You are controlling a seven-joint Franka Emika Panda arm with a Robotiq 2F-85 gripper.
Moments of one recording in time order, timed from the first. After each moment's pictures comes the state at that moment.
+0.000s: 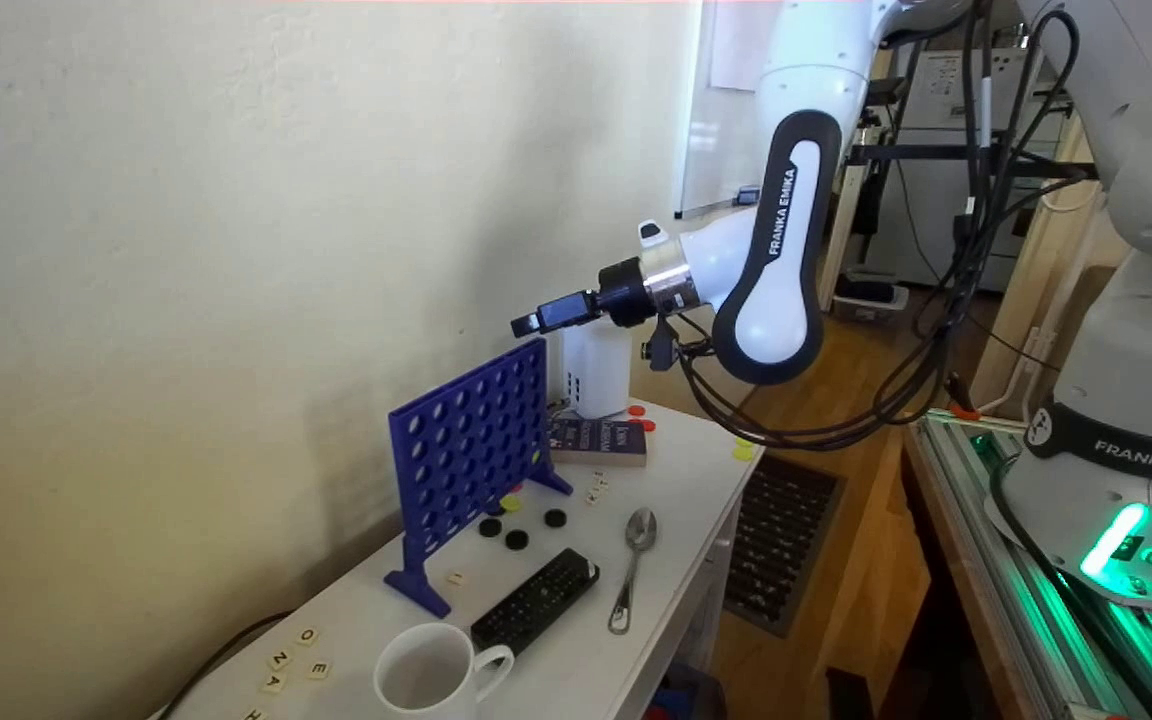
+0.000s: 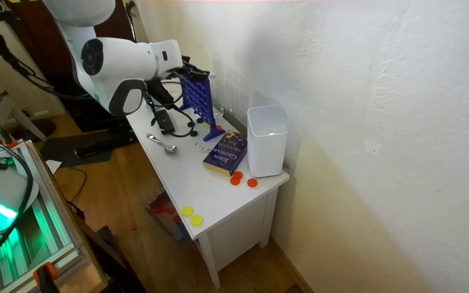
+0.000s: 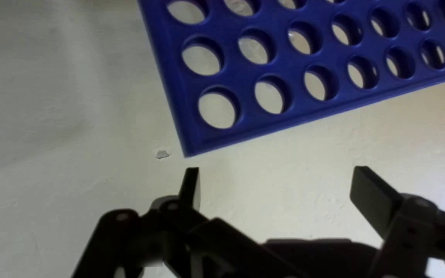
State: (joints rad) arm -0.66 0.69 0.48 -2.54 -0.37 4.22 0.02
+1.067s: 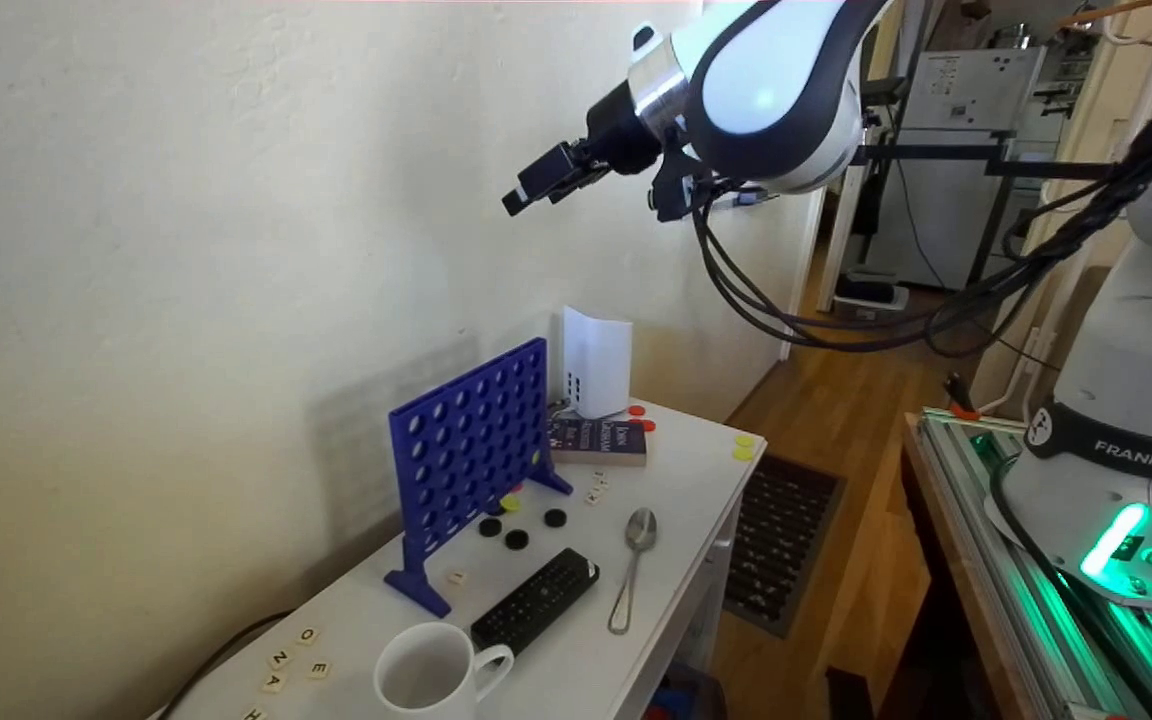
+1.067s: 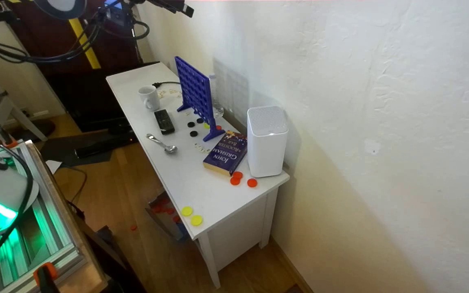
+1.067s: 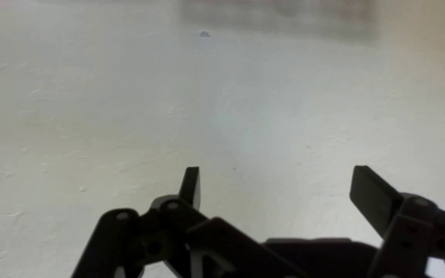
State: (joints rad) arm -0.54 -0.09 0.73 -2.66 0.49 3.60 -0.26
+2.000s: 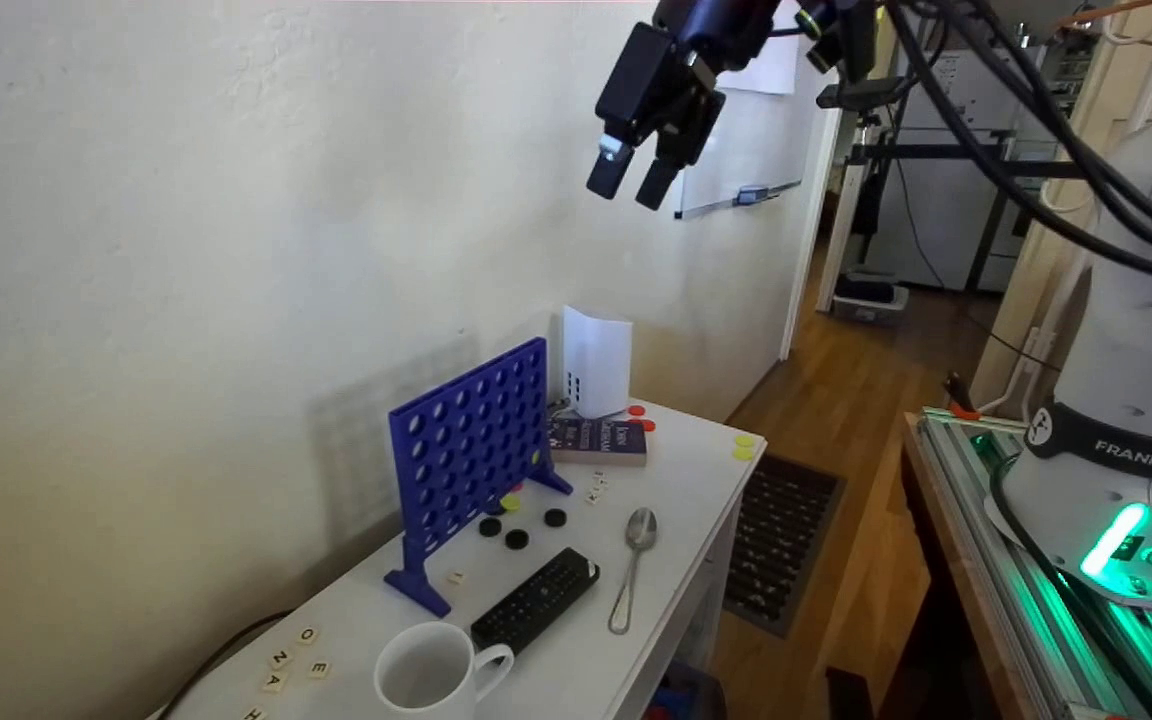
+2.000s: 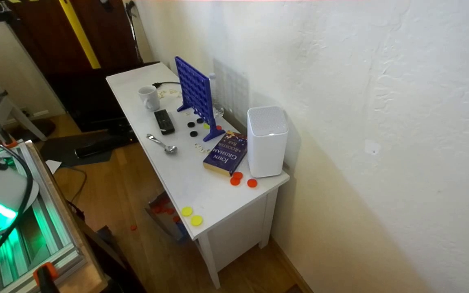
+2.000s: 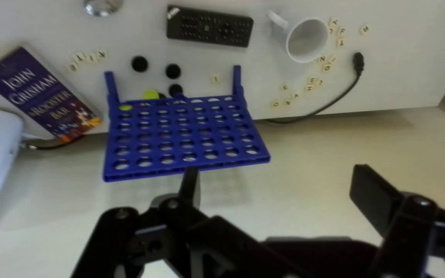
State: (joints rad) arm 0.02 -0.60 0.30 -2.64 0.23 2.47 0.37
